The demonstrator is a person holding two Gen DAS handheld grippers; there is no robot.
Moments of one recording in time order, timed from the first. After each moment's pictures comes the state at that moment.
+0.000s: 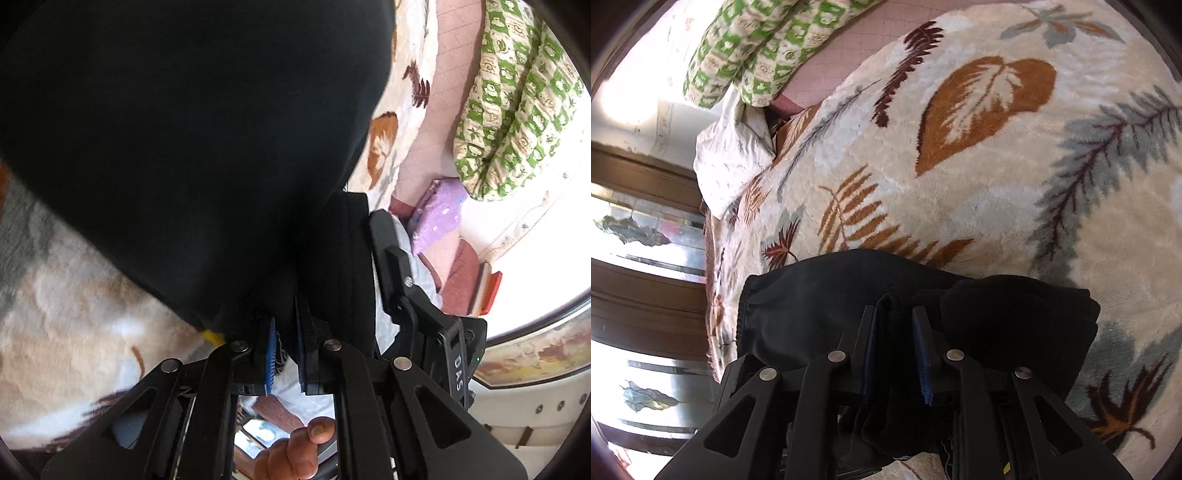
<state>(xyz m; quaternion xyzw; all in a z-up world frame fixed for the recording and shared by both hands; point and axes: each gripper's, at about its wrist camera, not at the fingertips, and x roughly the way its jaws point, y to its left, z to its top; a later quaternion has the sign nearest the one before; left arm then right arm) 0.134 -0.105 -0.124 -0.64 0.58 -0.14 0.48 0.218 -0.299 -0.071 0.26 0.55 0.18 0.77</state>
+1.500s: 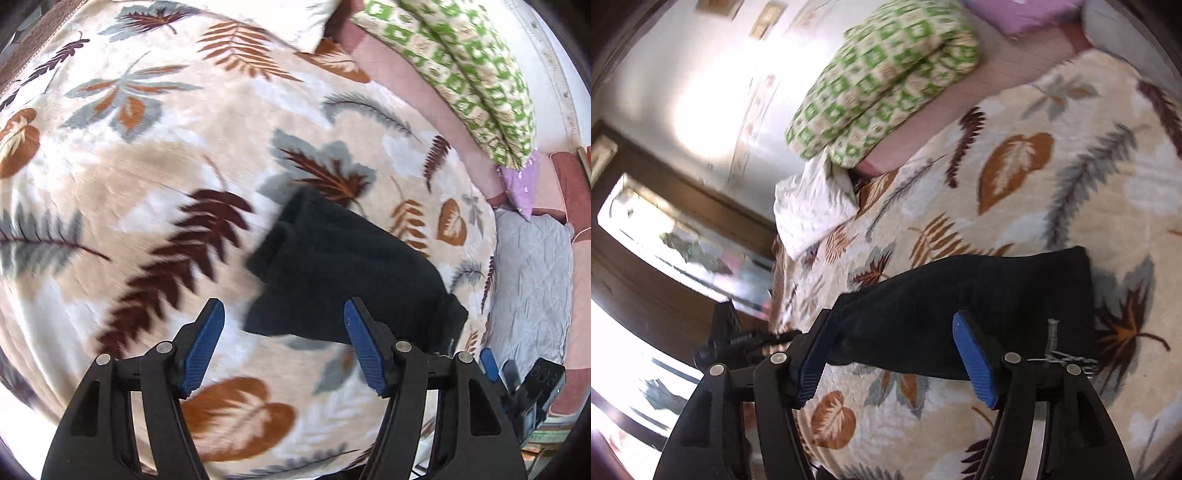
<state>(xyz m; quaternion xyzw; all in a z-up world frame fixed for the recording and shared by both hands) 0.173 0.125 0.017 -0.22 0.61 -0.03 0.76 0.110 -0.300 0.010 0.32 0.40 0.23 0.83</state>
